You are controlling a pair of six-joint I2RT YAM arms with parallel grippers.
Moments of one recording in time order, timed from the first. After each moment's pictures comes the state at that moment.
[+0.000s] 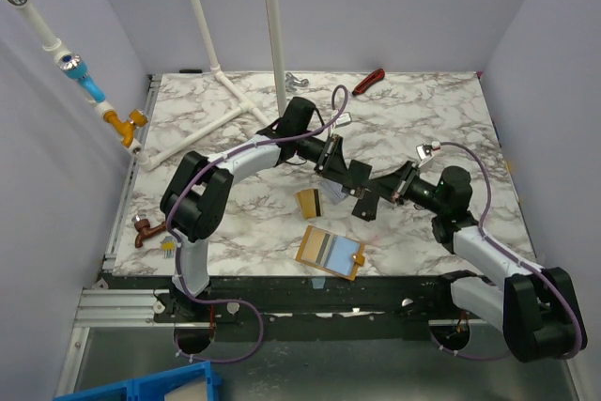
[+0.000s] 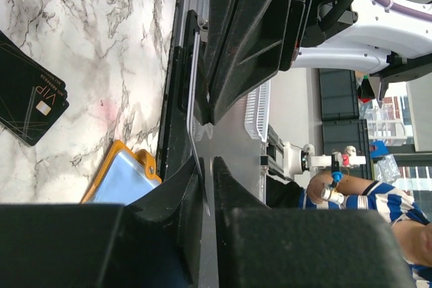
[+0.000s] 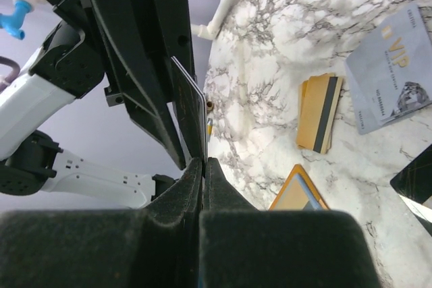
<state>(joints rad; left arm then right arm) -0.60 1.94 1.38 -0.07 1.27 -0.58 0.18 1.05 0.31 0.59 -0.75 1.08</state>
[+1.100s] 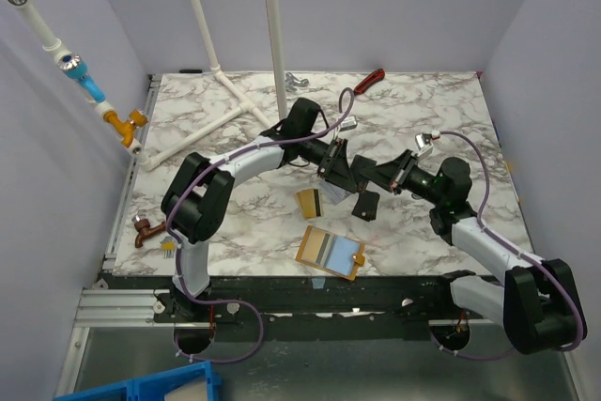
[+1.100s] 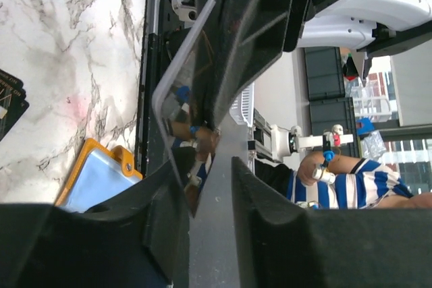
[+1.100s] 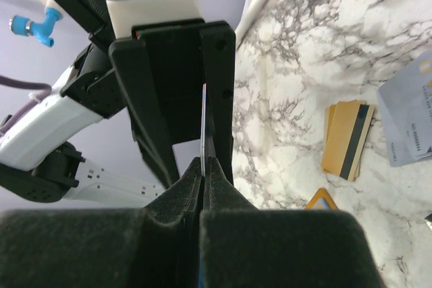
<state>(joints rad) -0.62 1.94 1.39 -0.08 1.34 -0.57 0.20 1.12 0.38 0.68 -0.75 1.14</state>
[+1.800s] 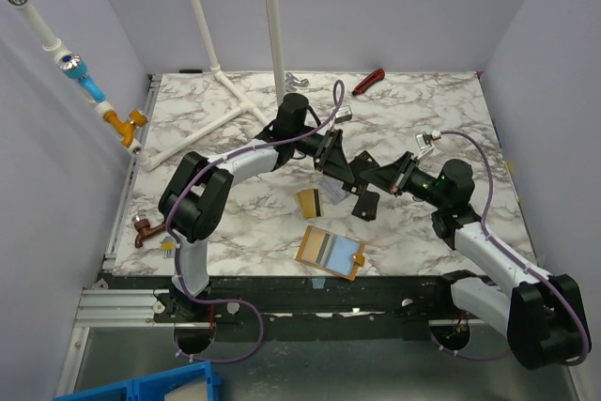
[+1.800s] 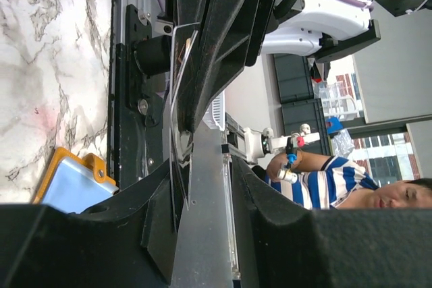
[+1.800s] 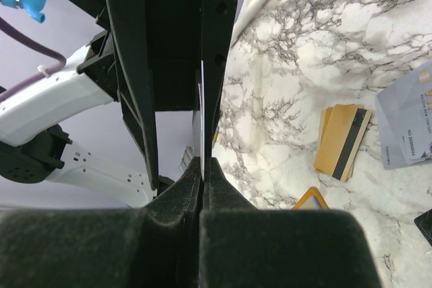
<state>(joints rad) -0.59 1.93 1.31 0.36 1.43 -0.97 0.22 1.02 0.39 0.57 -0.73 1.03</state>
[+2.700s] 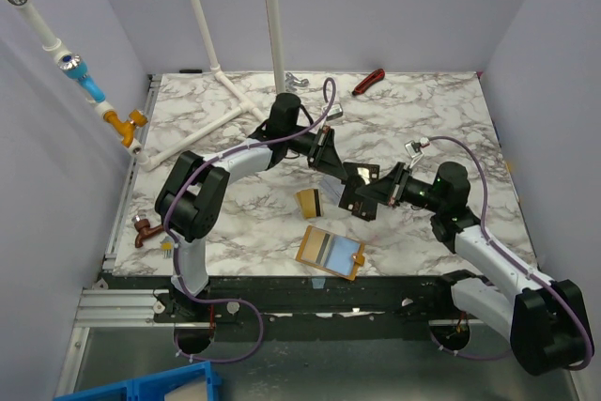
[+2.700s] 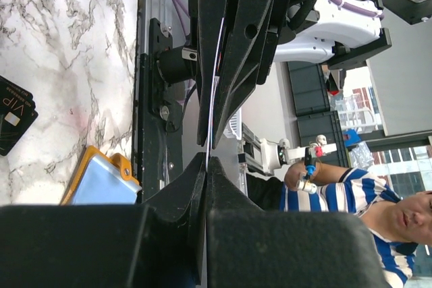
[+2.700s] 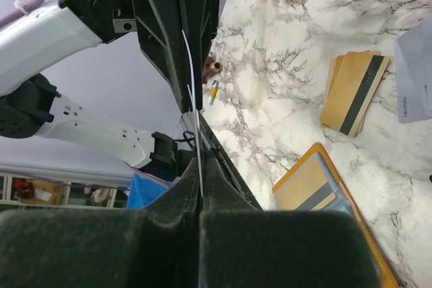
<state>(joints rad) -0.54 1.92 1.28 0.35 1.40 -0.90 0.25 0.99 0.38 0.44 -0.83 0.96</state>
